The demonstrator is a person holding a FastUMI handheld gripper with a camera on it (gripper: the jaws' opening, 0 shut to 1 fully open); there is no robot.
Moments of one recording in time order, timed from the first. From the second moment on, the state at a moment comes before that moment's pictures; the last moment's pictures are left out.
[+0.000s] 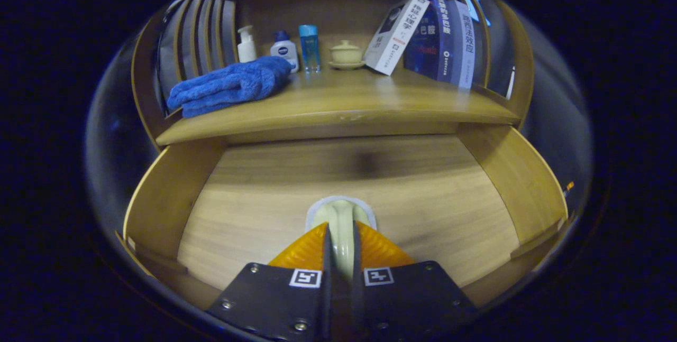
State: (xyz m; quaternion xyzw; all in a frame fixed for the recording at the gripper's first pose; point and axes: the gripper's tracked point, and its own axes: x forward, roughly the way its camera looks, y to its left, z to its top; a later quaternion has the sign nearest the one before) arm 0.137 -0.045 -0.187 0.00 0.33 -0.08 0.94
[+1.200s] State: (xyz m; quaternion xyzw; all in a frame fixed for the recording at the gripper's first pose) arm 0.157 -0.043 0.007 -0.02 0.13 -0.10 0.99
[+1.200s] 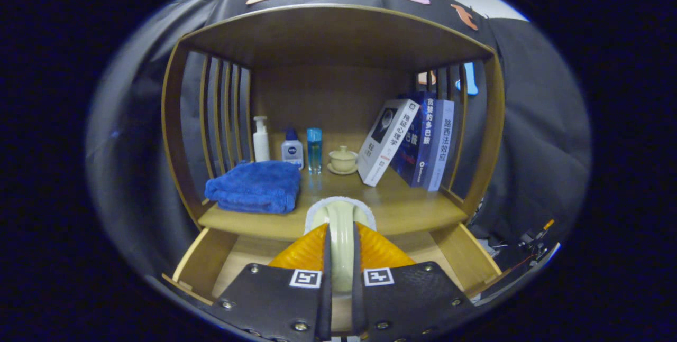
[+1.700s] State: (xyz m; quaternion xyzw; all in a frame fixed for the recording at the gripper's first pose) arm 0.253 -0.057 -0.019 -0.03 0.16 -0.09 0.98
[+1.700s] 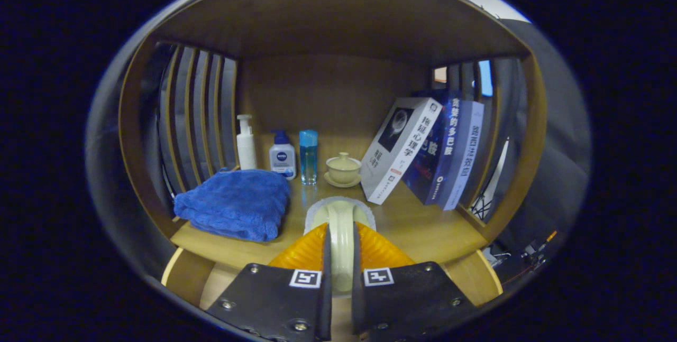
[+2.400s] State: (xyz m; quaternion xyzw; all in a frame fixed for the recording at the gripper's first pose) arm 0.321 -0.068 -0.047 0.00 0.15 -0.09 0.99
